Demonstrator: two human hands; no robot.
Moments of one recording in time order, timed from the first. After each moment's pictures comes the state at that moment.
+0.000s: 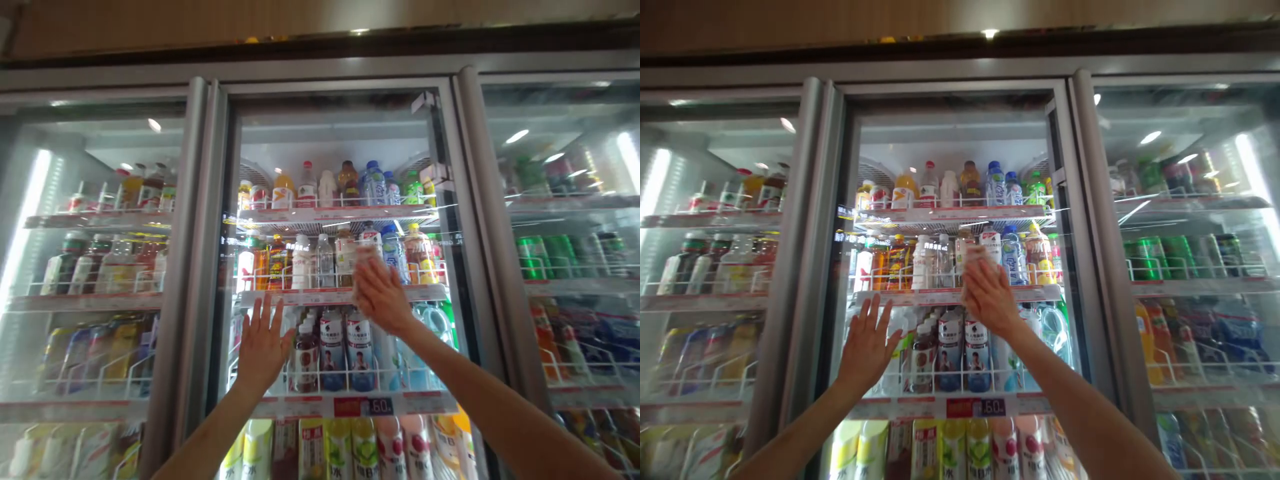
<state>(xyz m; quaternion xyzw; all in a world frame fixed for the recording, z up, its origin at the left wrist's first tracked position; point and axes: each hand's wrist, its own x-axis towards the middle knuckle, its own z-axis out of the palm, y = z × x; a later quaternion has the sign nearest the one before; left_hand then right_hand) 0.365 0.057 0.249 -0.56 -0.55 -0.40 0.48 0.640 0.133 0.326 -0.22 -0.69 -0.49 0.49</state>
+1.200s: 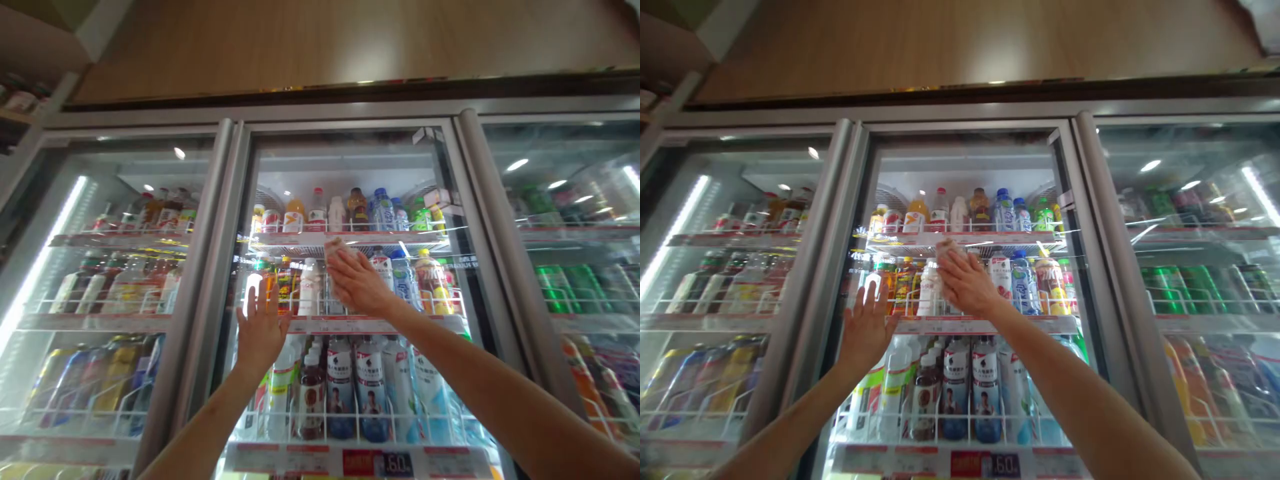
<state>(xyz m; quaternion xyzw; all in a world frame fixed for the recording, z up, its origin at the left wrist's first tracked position) 0.359 0.056 0.331 -0.49 -0.61 -0.40 0.47 0.591 0.127 0.422 -0.16 -0.72 -0.54 0.41</state>
